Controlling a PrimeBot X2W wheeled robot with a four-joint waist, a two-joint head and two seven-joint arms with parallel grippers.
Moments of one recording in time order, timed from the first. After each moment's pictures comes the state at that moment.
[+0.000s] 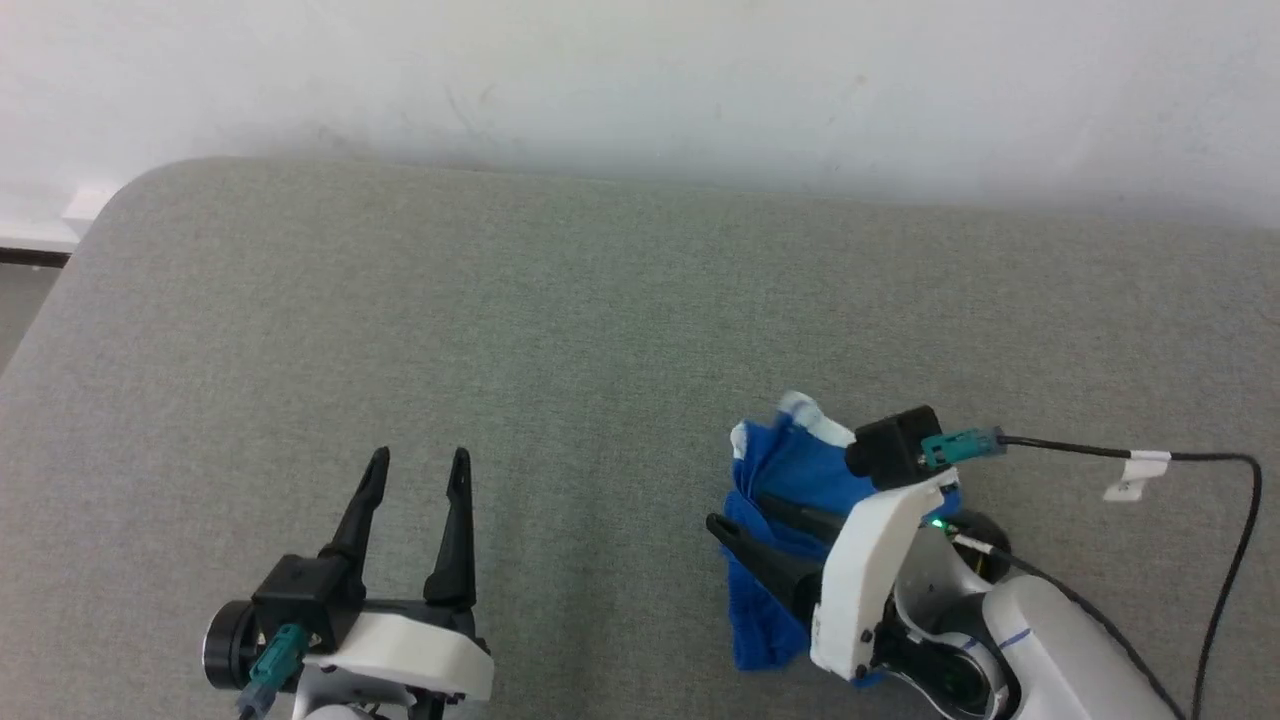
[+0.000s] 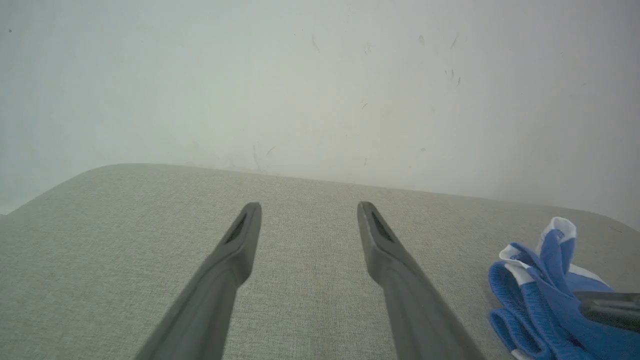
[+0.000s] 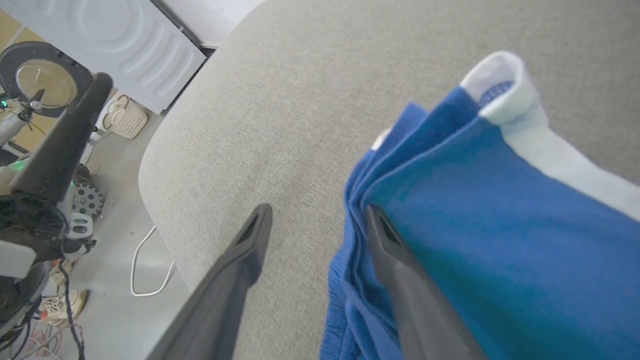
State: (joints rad) left arm -0.01 0.17 -0.20 0.05 -0.28 0.08 -0.26; right arm -0.25 -0.14 0.42 0.19 0.71 0.13 0.47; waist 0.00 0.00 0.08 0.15
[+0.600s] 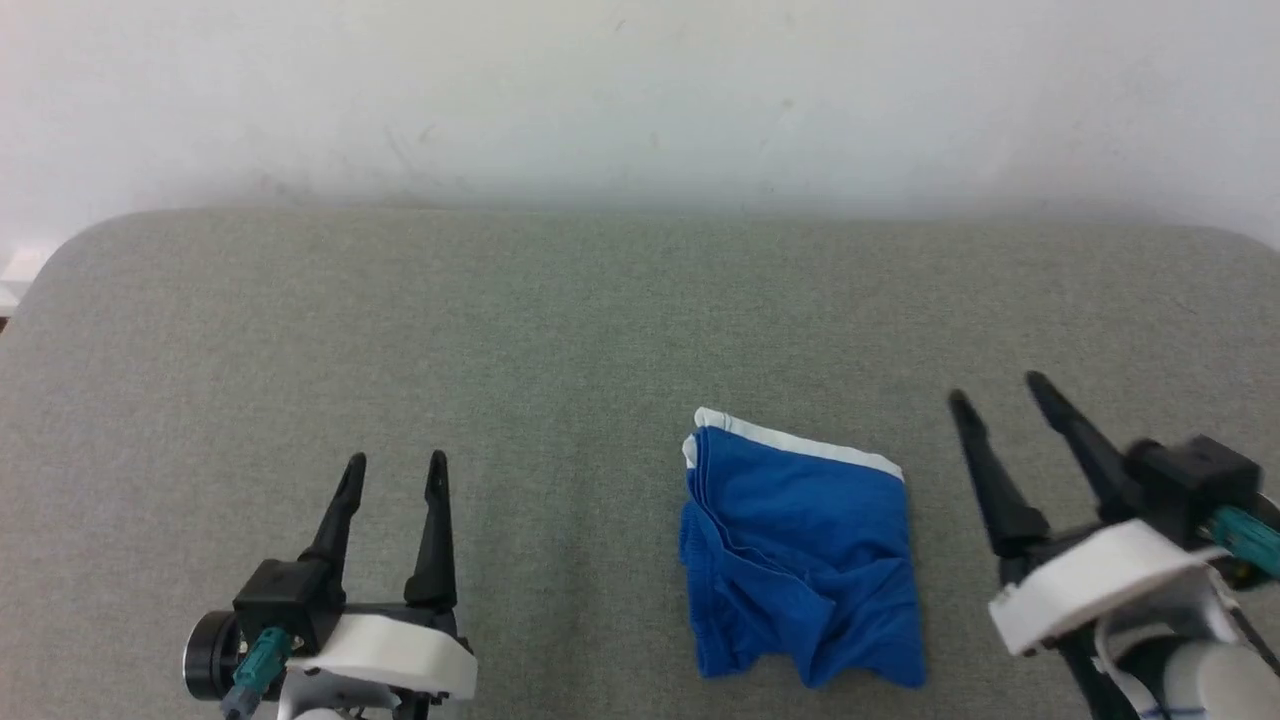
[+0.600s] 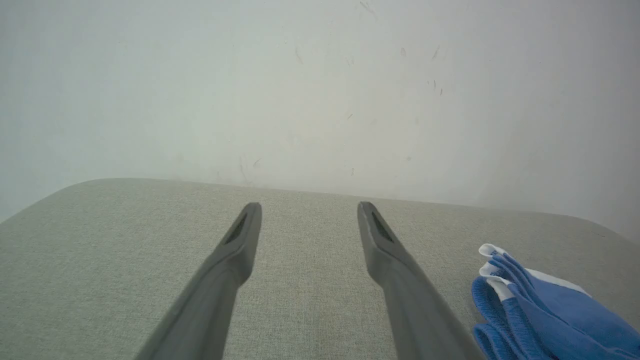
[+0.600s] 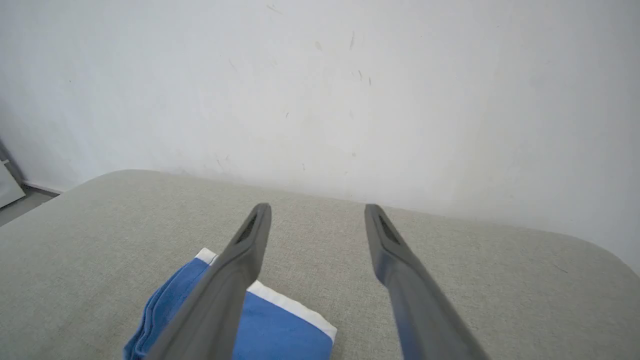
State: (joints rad) left arm 0.00 0.17 -0.17 0.05 -0.28 0.09 -0.26; right arm -0.06 -0.16 0.11 -0.12 0.25 0.13 0.10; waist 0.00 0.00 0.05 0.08
